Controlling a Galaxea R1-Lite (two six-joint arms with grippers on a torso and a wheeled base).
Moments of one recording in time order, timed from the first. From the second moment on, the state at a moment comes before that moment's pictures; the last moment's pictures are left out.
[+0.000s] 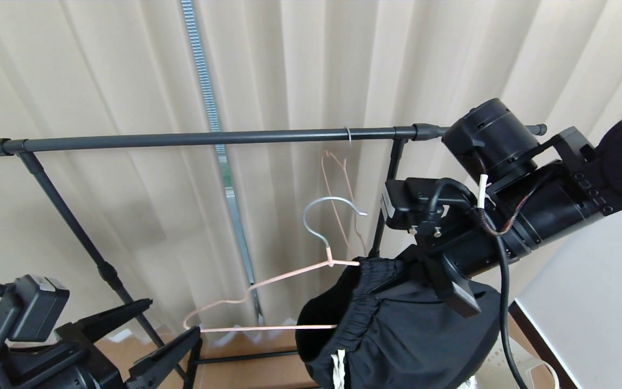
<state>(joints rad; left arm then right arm) -0.38 1.26 0.00 -1.01 -0.17 -0.08 0.62 1.77 -1.47 0.68 0.48 -0.73</state>
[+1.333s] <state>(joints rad) -0.65 1.75 -0.48 -0.65 0.03 -0.43 0.57 1.63 -1.12 0.13 0.42 -0.45</state>
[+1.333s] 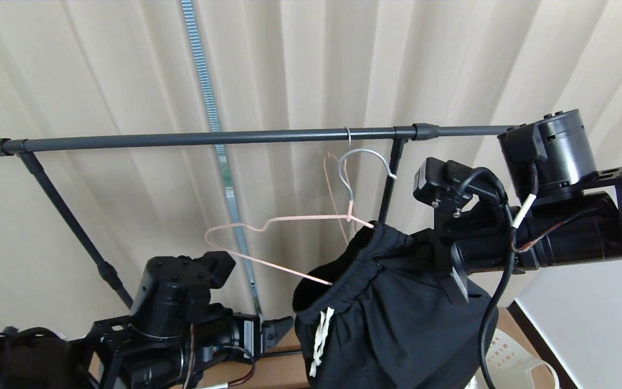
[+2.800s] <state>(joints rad) -0.72 1.95 -0.57 -0.78 0.09 -0.45 0.63 1.63 -1.12 0.07 0.40 -0.33</state>
